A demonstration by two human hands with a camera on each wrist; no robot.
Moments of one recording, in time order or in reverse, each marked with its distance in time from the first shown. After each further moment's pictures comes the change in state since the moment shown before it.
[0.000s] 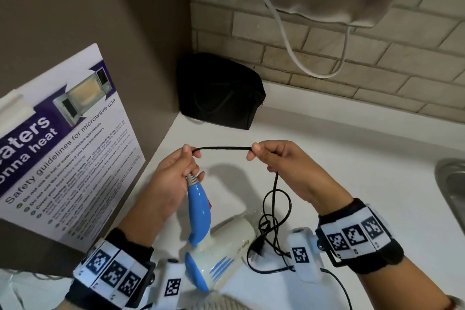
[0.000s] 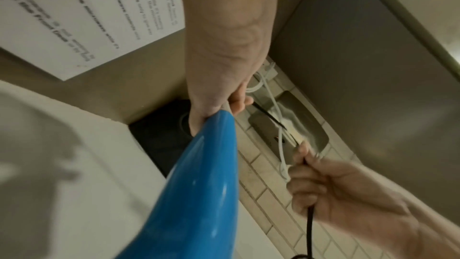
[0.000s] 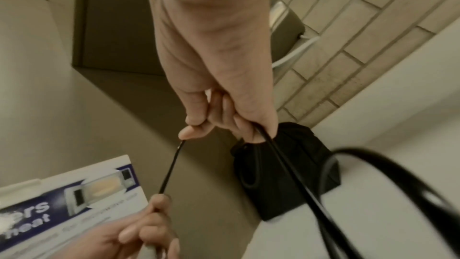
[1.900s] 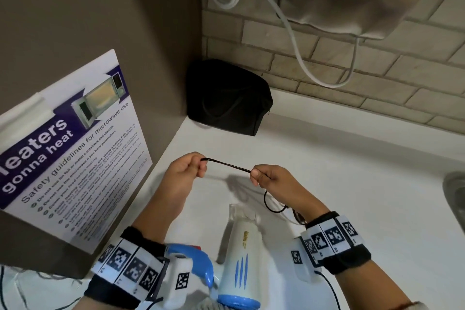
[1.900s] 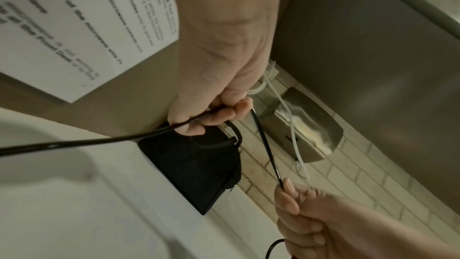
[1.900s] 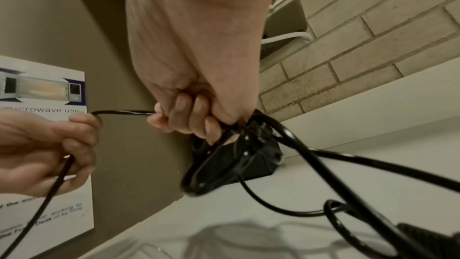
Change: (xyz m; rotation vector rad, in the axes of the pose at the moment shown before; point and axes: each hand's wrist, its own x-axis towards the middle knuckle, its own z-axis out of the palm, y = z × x) left_hand 0.021 -0.016 -0.019 0.484 -0.012 0.254; right_hand 0.029 0.058 0.012 -0.397 -0.056 -0.137
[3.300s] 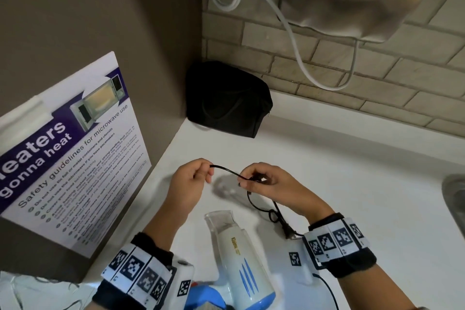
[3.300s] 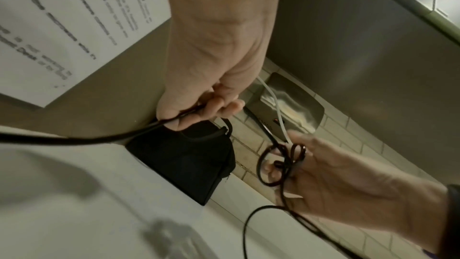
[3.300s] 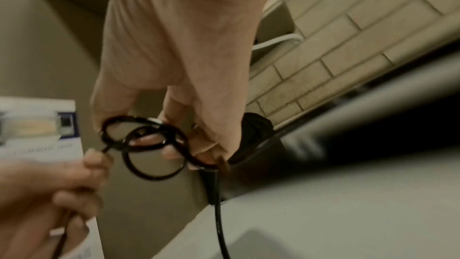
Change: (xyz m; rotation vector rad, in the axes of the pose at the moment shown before) left_hand -0.006 0.004 0.015 0.252 0.089 0.003; right_hand -0.005 -0.016 -0.004 0.261 -0.114 -0.014
